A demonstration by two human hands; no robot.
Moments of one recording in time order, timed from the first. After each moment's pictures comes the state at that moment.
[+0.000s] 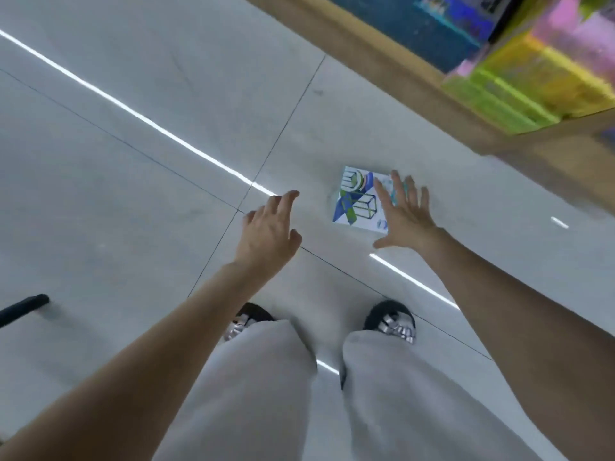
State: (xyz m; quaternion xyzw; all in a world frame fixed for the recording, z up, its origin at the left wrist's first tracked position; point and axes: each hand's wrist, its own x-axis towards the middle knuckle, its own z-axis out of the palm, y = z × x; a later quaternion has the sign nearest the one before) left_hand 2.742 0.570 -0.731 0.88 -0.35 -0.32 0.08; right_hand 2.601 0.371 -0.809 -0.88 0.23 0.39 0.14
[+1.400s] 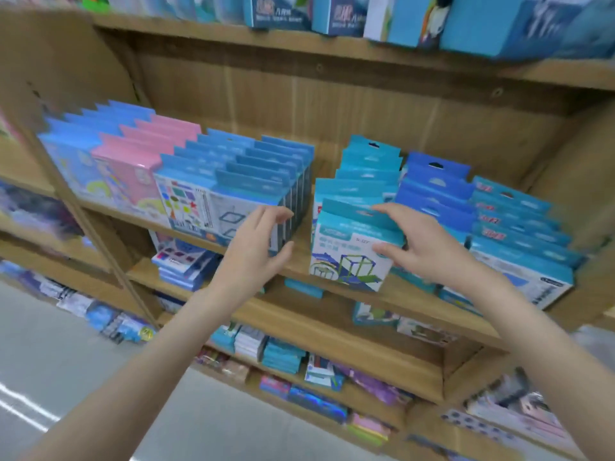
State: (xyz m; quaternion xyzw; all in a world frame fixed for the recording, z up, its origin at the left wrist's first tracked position) left_hand 2.957 0.396 0.108 0.70 -0.59 0.09 0.39; right_hand 2.750 0.247 0.165 -0.95 0.22 -0.14 0.14
